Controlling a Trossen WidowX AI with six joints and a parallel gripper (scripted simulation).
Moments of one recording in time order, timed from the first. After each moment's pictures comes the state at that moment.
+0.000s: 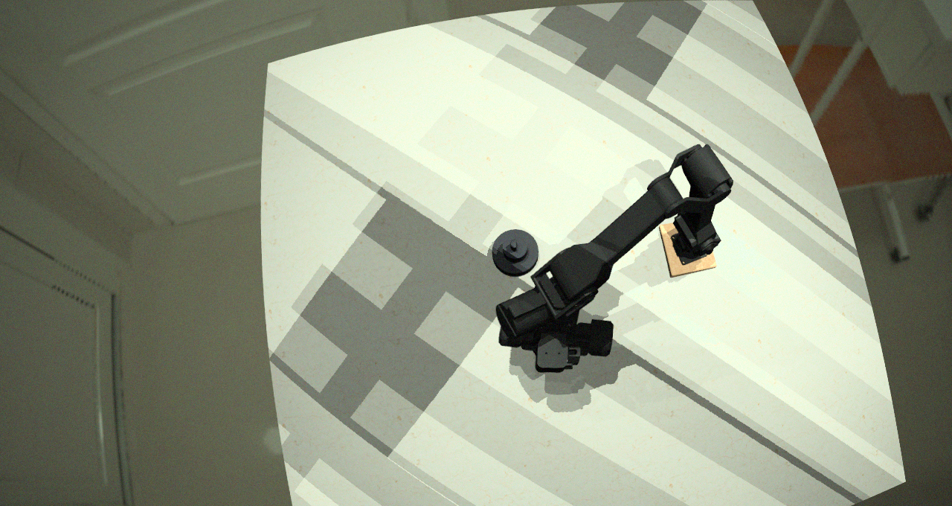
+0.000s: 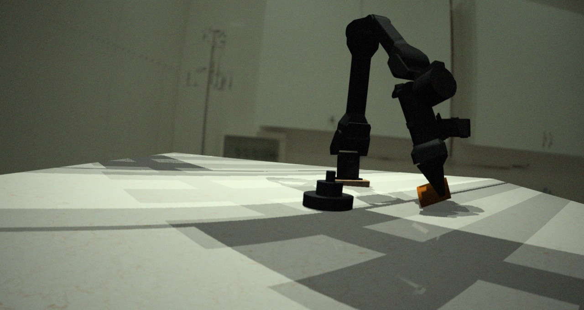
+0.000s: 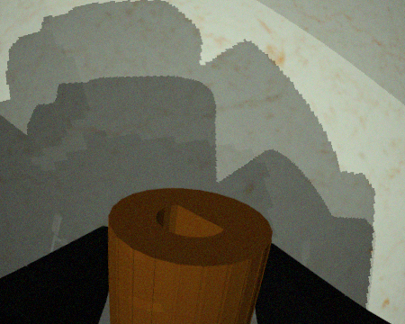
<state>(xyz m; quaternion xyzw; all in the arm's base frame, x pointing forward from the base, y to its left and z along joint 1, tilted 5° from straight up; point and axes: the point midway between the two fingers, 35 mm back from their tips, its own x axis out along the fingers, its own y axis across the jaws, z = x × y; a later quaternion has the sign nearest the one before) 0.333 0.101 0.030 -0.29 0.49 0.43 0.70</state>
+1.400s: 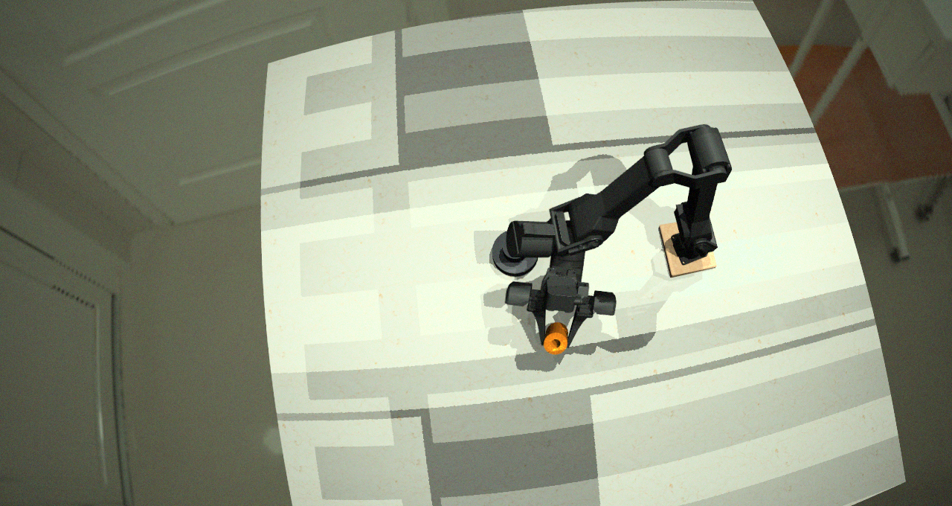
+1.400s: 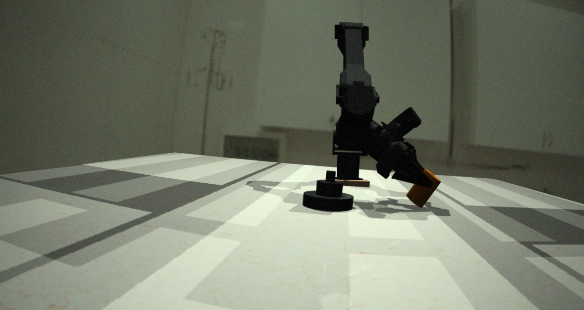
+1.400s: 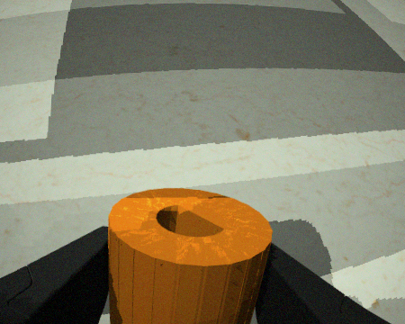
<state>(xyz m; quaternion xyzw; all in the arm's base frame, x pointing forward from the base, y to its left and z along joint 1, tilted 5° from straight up) 0.315 0.064 0.033 -0.14 0.26 0.50 0.81</state>
